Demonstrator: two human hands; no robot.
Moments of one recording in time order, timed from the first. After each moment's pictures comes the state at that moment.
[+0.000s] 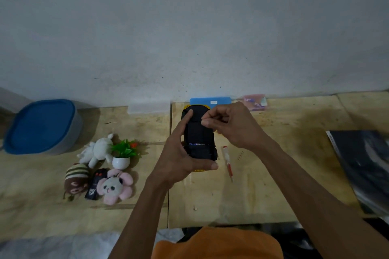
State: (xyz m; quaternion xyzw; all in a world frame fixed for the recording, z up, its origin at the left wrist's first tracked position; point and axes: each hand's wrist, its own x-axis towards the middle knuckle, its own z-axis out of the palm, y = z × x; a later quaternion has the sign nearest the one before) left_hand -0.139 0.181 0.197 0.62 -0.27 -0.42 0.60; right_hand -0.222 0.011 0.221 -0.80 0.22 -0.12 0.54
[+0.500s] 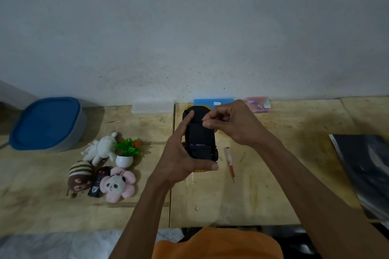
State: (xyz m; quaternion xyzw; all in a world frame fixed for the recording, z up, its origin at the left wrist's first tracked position) left_hand -0.136 0.189 0.199 0.62 -0.26 -0.42 0.61; right_hand -0.214 0.010 0.226 -0.82 0.19 -0.10 0.54
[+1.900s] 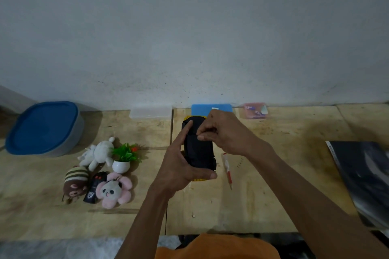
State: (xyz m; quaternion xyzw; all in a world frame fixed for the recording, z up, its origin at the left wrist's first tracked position) left_hand -0.144 0.186 0.192 0.63 -0.27 -0.40 0.61; right_hand -0.205 0.014 0.225 -0.93 0.13 -0.03 0.34
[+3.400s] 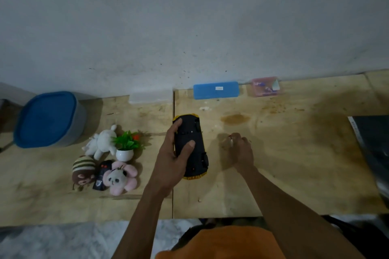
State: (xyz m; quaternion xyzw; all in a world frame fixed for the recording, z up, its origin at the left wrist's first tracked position) left_hand -0.136 0.190 0.141 0.73 -0.21 -0.34 0.55; right_hand -0.242 0.008 -0.010 -0.77 0.51 0.02 0.39
